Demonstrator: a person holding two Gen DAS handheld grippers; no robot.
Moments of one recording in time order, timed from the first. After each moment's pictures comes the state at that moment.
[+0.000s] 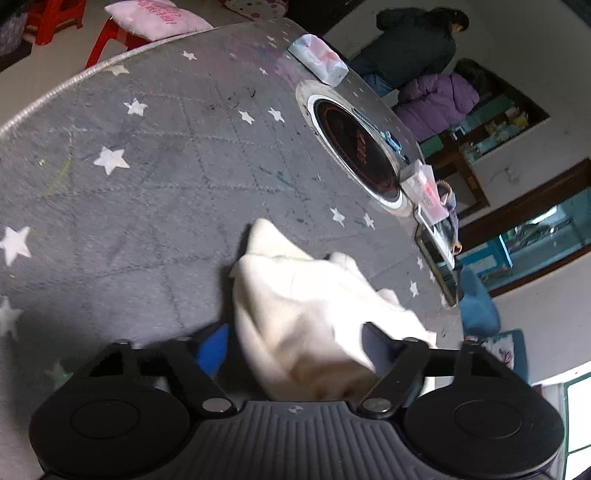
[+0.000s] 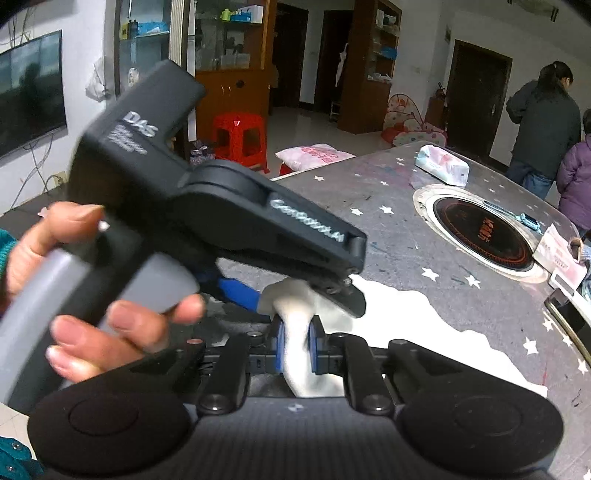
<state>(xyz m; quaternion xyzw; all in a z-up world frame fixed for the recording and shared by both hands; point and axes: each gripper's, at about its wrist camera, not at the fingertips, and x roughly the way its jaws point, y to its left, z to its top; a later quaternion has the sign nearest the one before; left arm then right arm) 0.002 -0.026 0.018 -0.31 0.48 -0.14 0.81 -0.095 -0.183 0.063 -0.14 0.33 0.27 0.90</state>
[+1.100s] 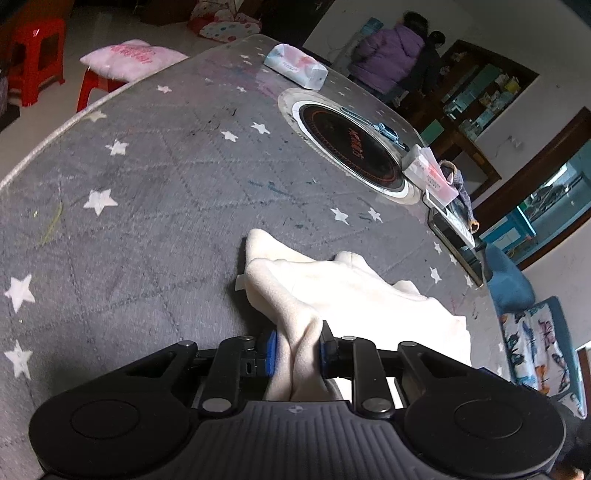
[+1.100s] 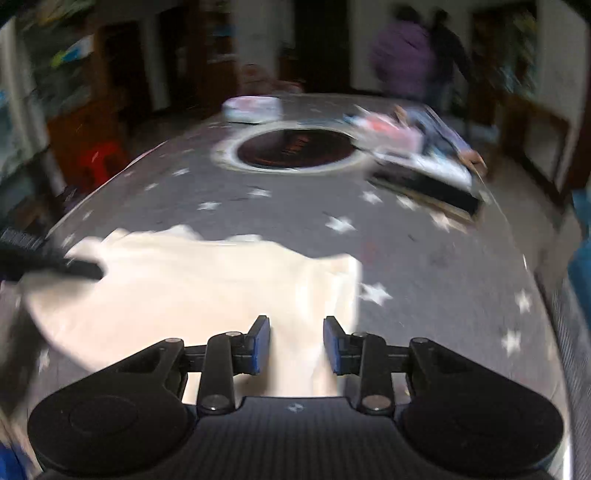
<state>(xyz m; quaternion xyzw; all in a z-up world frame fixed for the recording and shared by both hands) -0.002 -0.048 0.028 -0.20 0.46 -0.13 0.86 -0.071 -0.365 0.034 0.04 0.38 0.05 0.92</state>
